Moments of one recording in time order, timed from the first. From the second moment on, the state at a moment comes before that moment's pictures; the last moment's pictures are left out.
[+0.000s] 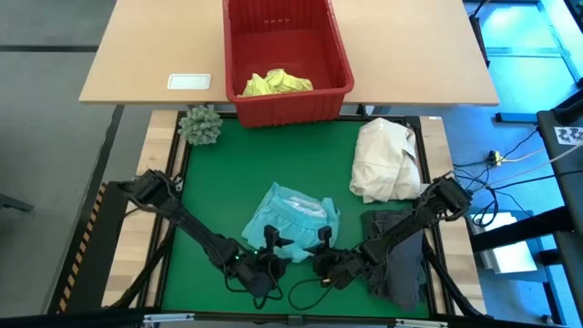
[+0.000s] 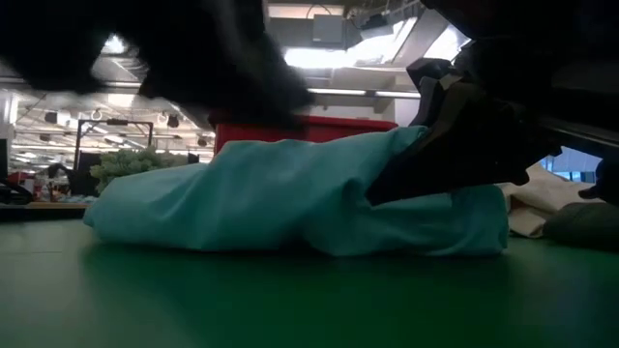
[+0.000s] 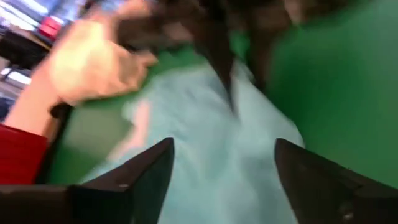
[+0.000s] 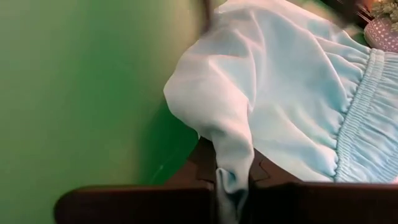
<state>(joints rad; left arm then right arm) -0.63 1.94 1.20 -0.12 -0.83 -0.02 0.63 1.94 1.01 0.14 0.66 0.05</state>
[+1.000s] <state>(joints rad) -0.62 2.10 1.20 -0.24 -1.07 -0.13 0.60 1.93 1.11 0.15 0.51 -0.01</state>
